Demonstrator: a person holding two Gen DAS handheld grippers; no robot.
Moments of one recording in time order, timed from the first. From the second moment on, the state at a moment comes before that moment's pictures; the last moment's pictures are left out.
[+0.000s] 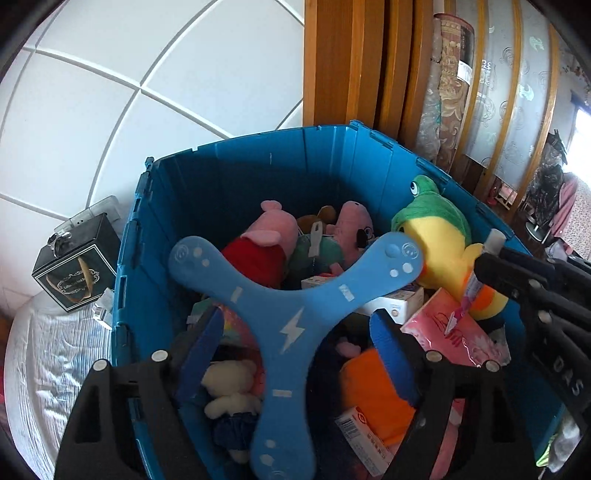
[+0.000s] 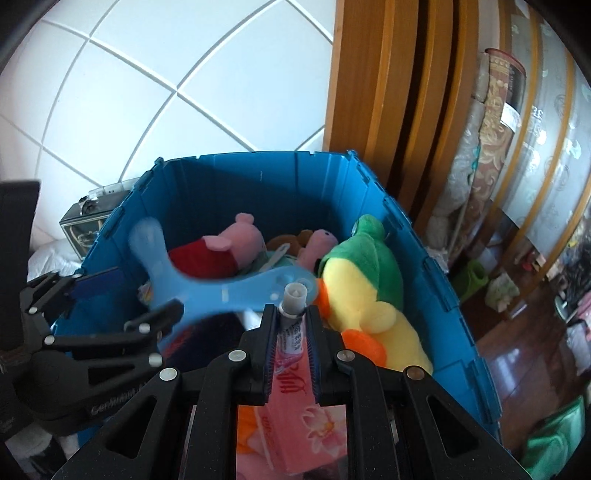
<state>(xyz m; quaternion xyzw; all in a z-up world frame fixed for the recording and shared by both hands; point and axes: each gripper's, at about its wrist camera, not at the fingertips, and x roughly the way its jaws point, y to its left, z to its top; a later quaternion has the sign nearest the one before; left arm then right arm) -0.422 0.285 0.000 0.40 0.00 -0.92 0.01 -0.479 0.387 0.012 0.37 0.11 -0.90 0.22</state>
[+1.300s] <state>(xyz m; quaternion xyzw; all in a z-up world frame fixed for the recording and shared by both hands) -0.254 0.137 0.064 0.17 -0.01 -0.98 0.10 -0.339 0.329 0.079 0.21 0.01 -0.95 0.24</state>
